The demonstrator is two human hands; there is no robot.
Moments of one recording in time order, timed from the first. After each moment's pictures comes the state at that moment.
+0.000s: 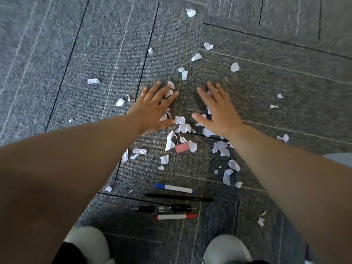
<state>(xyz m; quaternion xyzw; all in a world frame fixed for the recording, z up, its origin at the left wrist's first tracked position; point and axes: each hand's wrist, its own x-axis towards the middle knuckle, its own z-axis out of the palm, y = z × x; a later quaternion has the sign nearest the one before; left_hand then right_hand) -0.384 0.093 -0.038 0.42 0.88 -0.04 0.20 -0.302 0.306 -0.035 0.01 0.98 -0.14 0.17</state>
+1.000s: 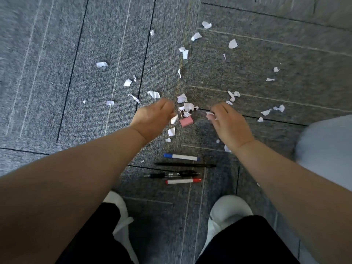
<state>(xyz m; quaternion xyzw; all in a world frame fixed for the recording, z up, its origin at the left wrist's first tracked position) -0.300 0.069 0.015 0.37 0.90 0.07 0.19 -0.202 0.264 0.000 0.00 0.98 -0.20 -0.02</state>
